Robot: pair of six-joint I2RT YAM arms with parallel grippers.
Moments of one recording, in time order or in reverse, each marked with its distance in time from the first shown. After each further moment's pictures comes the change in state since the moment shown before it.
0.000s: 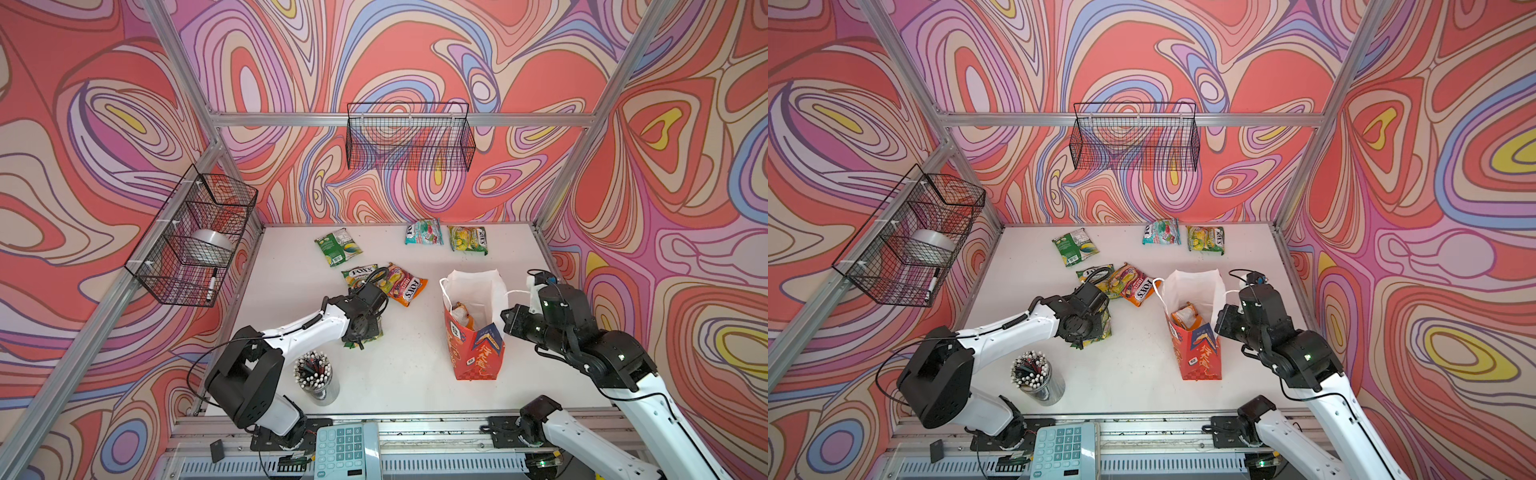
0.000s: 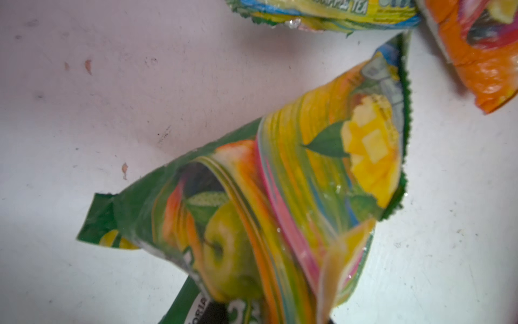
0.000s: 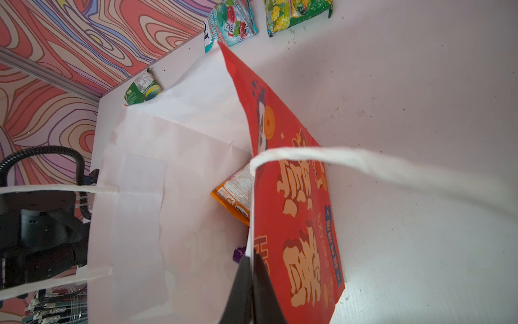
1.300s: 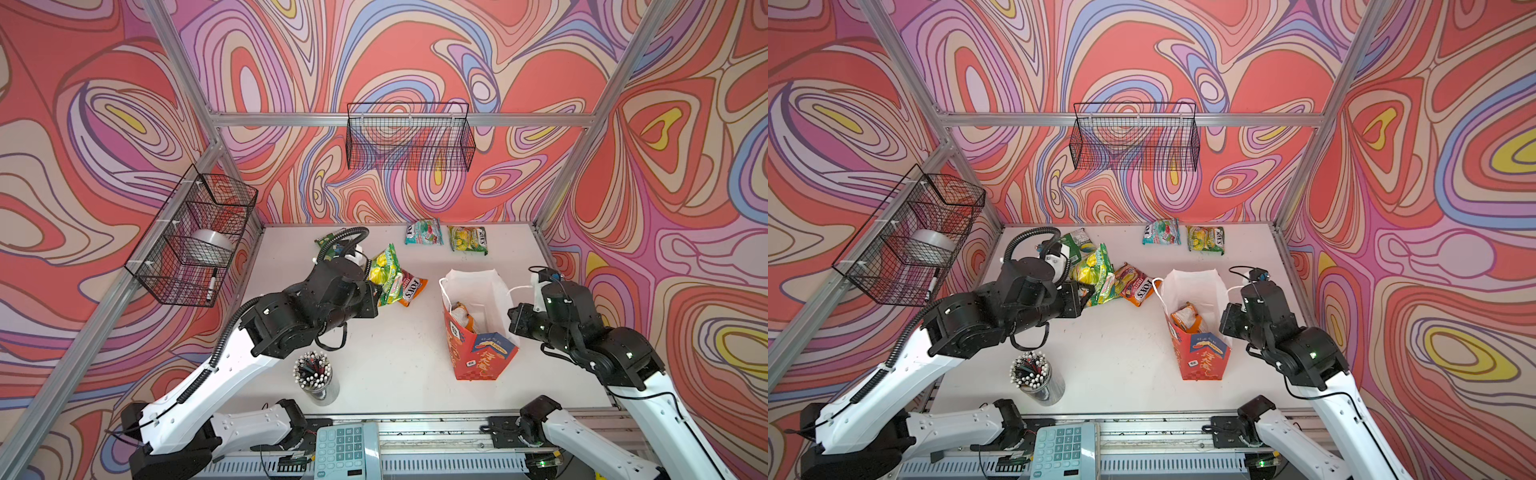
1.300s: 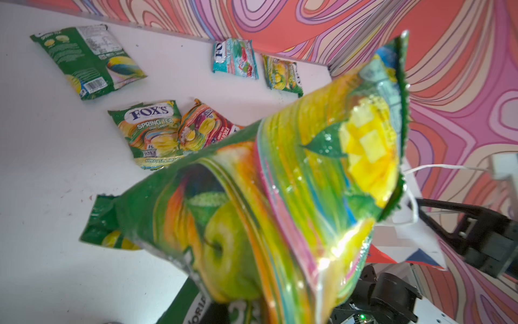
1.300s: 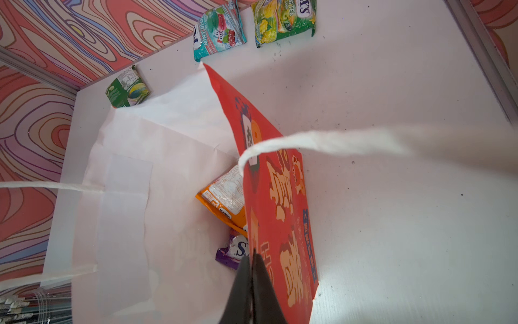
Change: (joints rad) left arm -0.251 -0.369 0.583 -0.294 -0.074 0.100; right arm 0.000 0.034 0.081 -0.076 0.063 -0.072
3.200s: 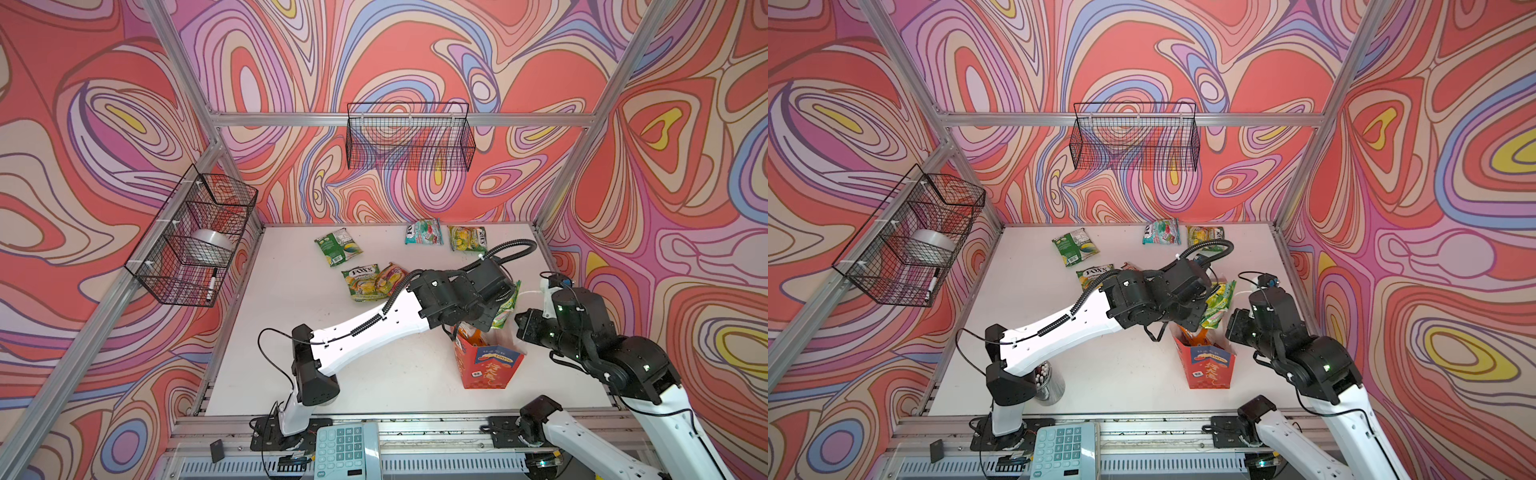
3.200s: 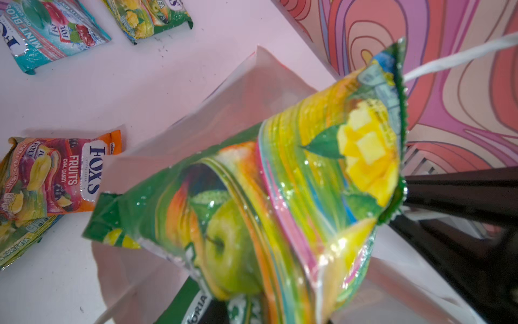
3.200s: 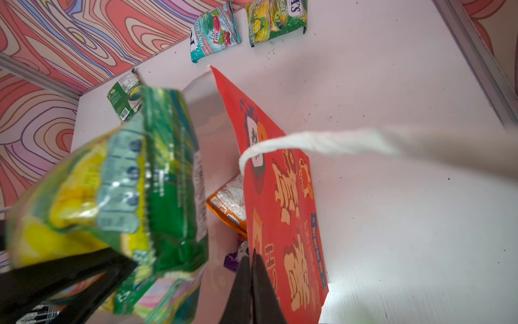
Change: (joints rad) left arm -0.277 0.864 0.695 -0.109 0.048 0.204; right arm 0.000 -0.053 0.016 -0.064 0.007 0.035
